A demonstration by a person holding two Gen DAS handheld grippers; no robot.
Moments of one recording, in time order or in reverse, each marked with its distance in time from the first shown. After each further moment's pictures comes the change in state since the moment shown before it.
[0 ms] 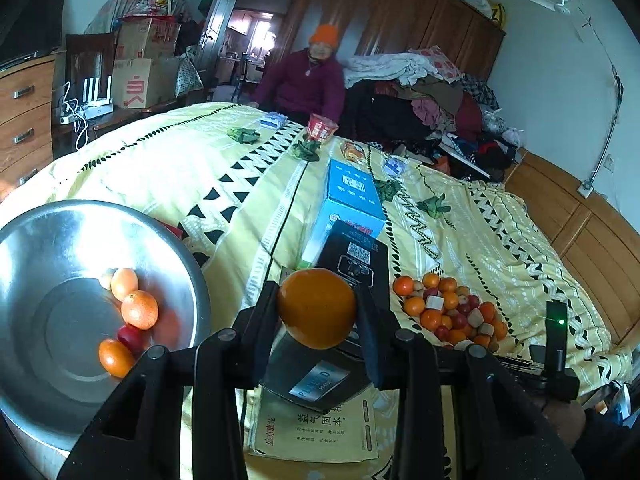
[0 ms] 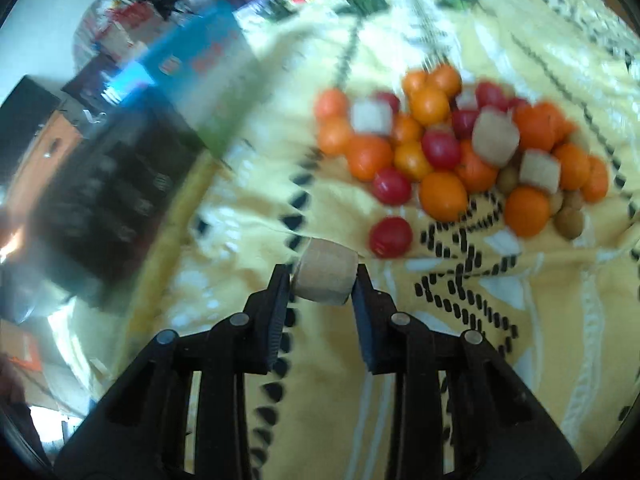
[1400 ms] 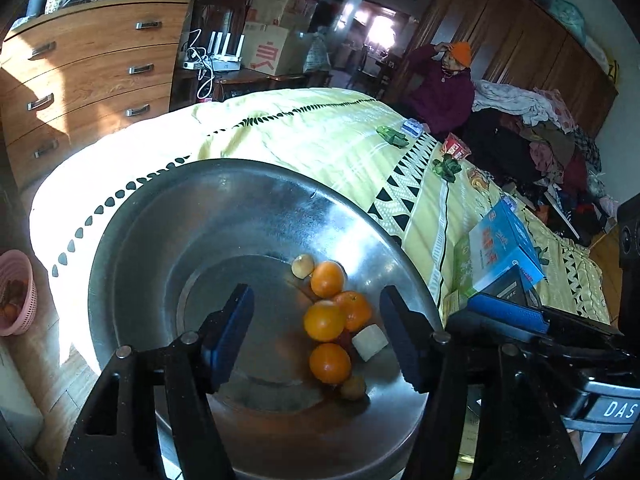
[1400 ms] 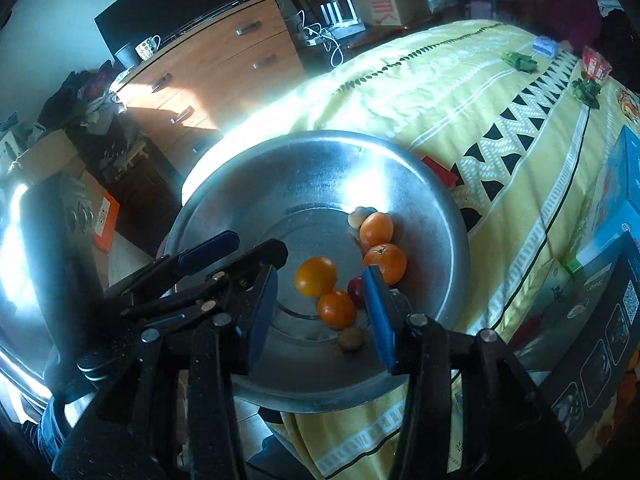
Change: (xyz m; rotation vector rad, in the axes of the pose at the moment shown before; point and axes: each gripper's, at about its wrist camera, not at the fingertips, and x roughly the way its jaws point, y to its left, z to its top) left arm -0.034 0.179 0.001 -0.287 0.033 0.307; right arm 0.027 0.351 0.026 -0.543 0.137 0.390
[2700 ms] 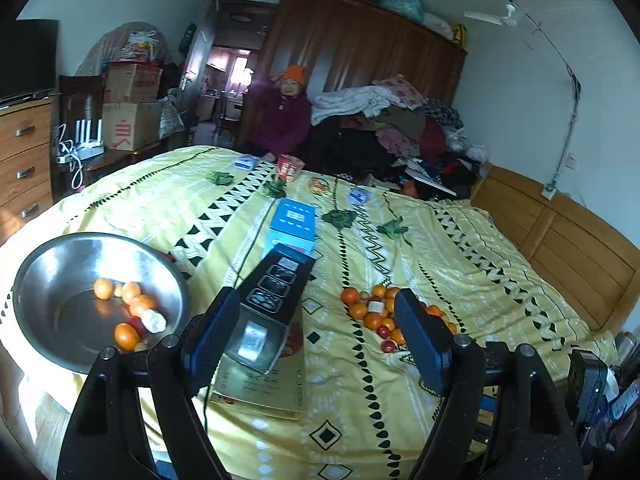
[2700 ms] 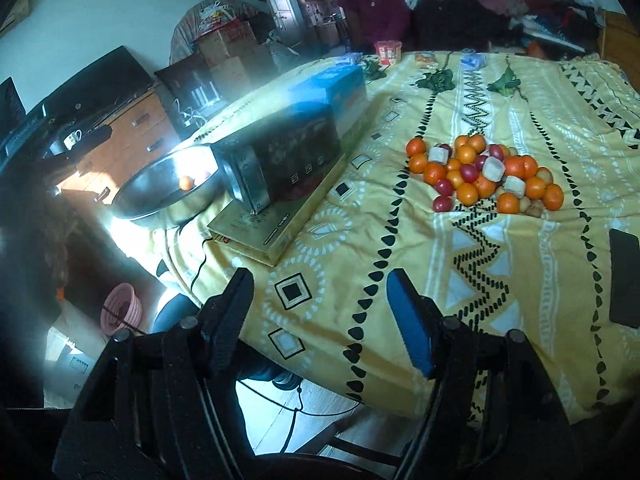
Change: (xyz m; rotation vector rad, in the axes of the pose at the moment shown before) left arm -0.155 -0.208 -0.096 0.358 -0.141 -0.401; right arm -0.226 -0.094 -0.287 0.327 -0.307 -0.346
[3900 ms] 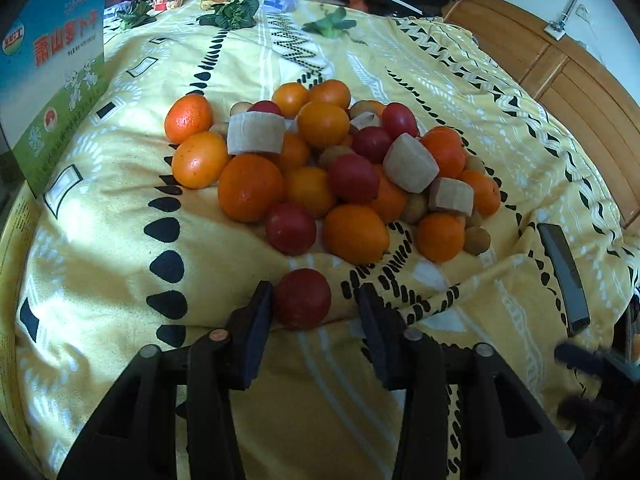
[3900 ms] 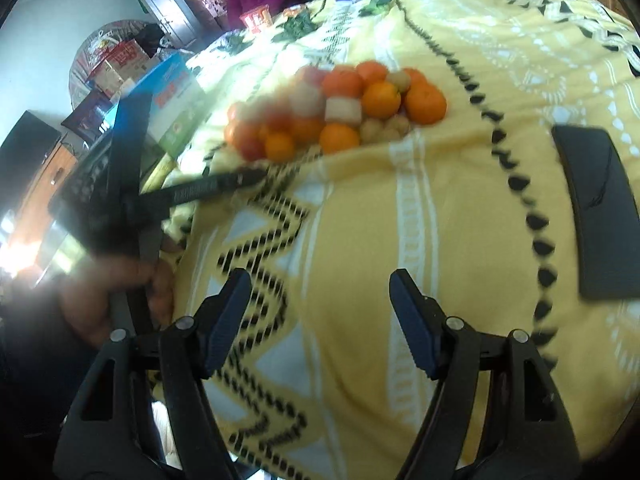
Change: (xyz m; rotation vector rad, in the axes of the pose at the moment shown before) left arm 0.364 -0.127 -0.147 0.149 0.602 -0.146; right arm 0.056 -0.201 0.000 0.297 0.112 -0.138
